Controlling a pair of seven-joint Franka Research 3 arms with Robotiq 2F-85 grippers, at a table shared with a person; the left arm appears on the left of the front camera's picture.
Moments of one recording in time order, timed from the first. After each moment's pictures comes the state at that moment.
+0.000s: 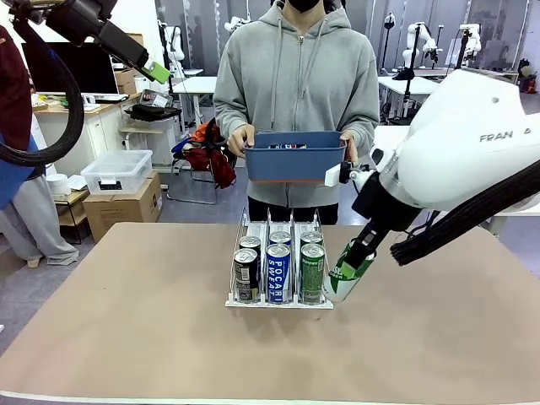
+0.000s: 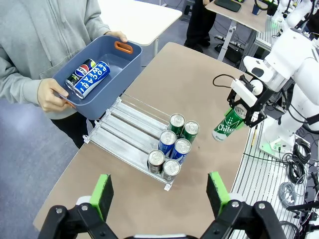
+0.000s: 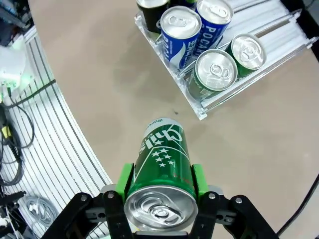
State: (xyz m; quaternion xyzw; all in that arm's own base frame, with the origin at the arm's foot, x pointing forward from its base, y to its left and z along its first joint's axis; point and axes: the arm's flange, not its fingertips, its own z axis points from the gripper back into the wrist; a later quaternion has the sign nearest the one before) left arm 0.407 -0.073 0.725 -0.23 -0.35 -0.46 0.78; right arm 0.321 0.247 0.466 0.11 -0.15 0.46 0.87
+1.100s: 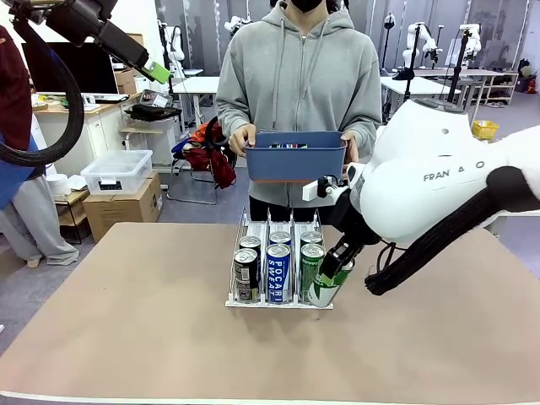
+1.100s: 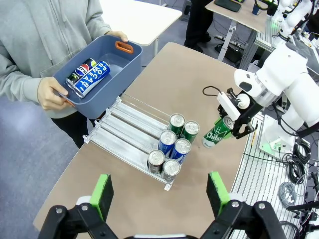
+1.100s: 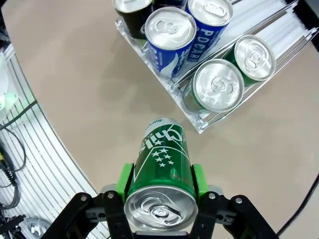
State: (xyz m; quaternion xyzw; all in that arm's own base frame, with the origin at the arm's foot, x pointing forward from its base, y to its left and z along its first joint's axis) left arm 0.407 -0.073 0.725 -0.23 -0.35 -0.46 0.79; right arm 0.336 0.280 0.432 0.08 -0.15 0.42 0.89
